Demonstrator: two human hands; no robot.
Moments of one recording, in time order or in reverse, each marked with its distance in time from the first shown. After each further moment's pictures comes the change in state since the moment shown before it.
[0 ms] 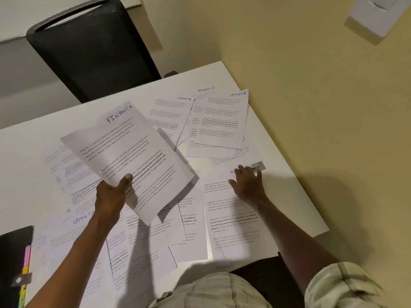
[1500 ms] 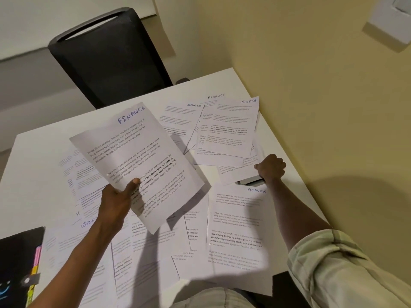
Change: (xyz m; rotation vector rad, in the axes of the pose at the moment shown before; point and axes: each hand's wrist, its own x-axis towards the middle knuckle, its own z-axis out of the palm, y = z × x) left_hand -0.009 0.018 0.005 0.026 -0.015 0.015; right_hand 0.091 0.039 -0.033 0.446 0.008 0.697
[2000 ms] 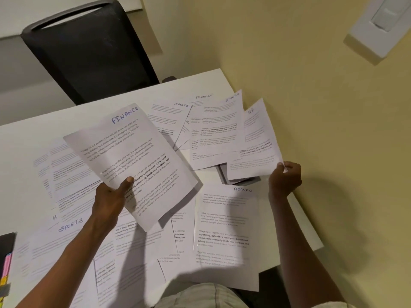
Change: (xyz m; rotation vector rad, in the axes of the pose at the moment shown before) left_hand 0.010 -0.005 0.018 -0.029 -0.039 -0.029; right_hand -0.058 0.036 -0.060 0.761 0.613 0.100
